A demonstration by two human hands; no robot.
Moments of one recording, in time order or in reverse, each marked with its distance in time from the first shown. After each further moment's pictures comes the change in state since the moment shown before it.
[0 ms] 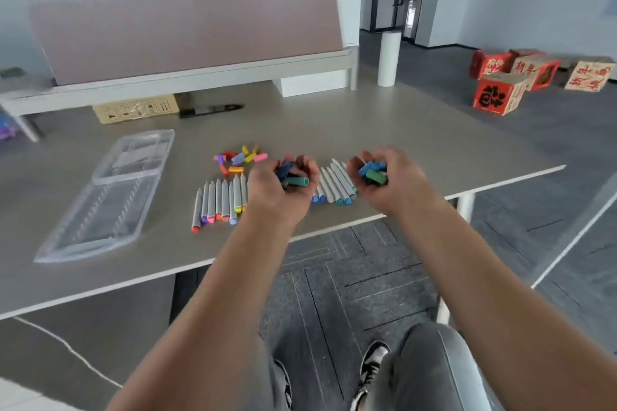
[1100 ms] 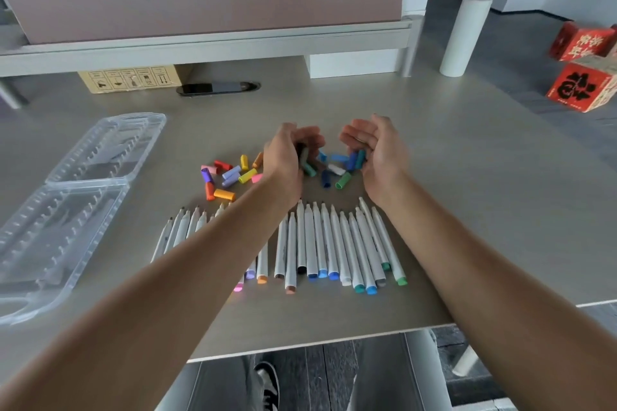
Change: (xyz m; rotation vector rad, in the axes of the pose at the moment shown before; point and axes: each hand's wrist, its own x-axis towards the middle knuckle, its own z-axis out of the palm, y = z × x) left_hand 0.226 0.035 0.030 0.669 0.111 0.337; right_hand 0.217 0.003 0.081 -0.526 -0.137 -0.237
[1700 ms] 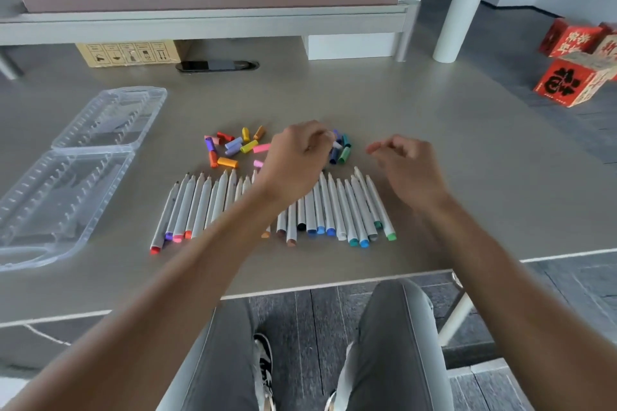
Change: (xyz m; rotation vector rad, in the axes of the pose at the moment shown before) left_hand -0.093 0.008 -0.023 0.978 -0.233 0.563; right_hand -0.079 -0.006 -0.062 -0.748 -0.031 -0.287
